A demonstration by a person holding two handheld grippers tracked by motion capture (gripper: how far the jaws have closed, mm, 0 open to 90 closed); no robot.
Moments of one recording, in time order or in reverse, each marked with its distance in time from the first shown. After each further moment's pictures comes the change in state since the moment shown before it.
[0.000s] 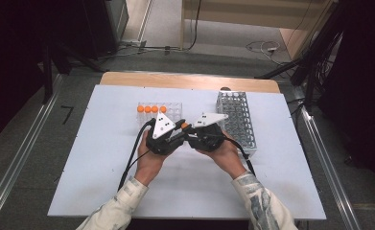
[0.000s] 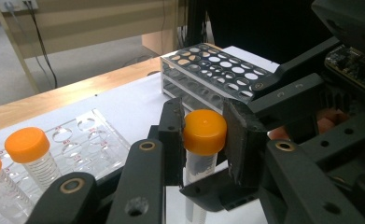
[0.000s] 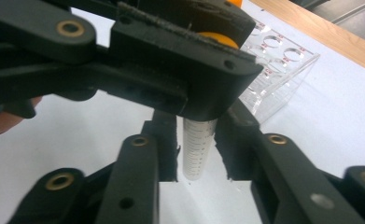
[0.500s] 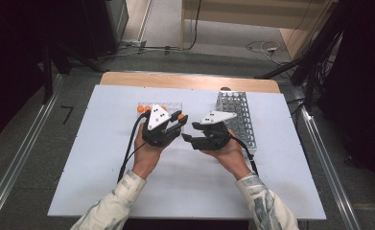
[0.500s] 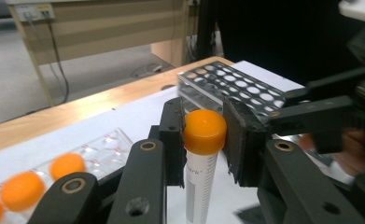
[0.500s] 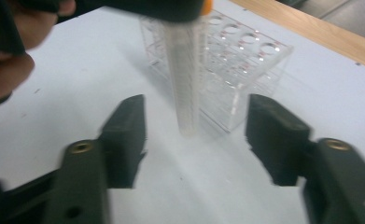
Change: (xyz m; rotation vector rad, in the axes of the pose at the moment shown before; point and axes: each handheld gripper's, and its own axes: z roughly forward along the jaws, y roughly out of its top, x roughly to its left) left arm 0.017 0.021 -0.003 -0.028 0.046 -0.020; right arm -0.011 -0.005 -0.011 -0.024 -0.021 0.080
